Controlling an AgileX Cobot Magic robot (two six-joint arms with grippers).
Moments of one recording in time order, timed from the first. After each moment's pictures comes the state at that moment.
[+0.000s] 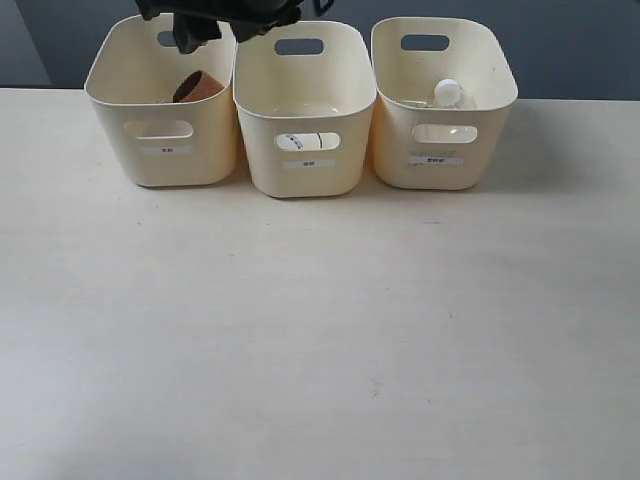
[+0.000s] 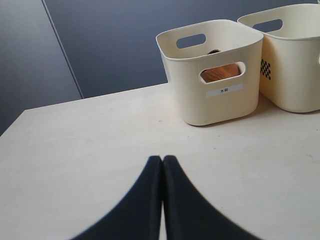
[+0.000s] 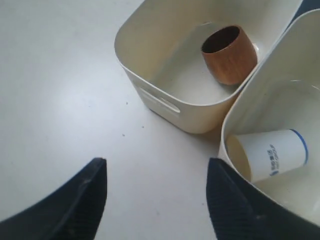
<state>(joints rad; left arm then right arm) -0.04 0.00 0.00 0.05 0.23 0.12 0.69 2.02 -2.05 0.16 0.93 -0.02</state>
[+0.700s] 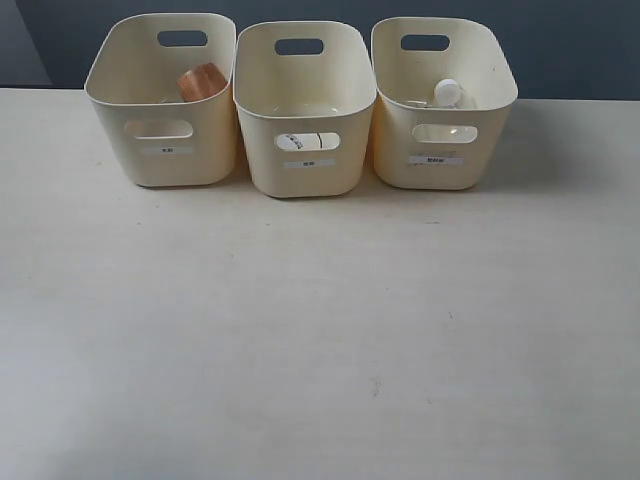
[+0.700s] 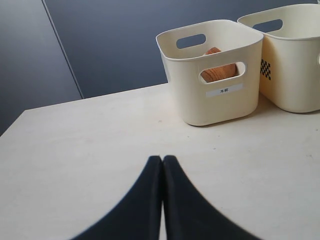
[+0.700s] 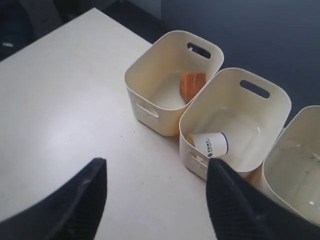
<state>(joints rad) -0.04 0.00 0.00 0.05 0.23 0.12 0.69 1.50 -2.03 0.06 1.21 -0.01</state>
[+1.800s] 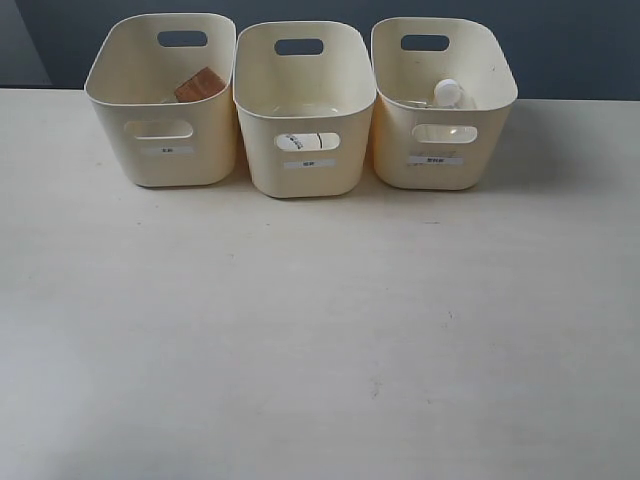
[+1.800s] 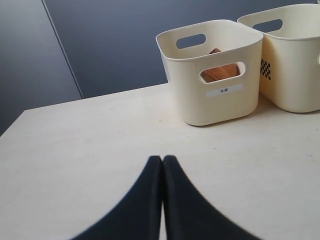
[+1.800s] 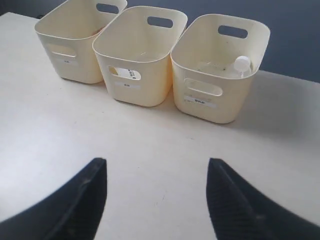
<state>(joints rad) -0.04 0.00 0.00 0.05 0.23 0.12 0.69 0.47 -0.74 -0.28 0.85 0.36</state>
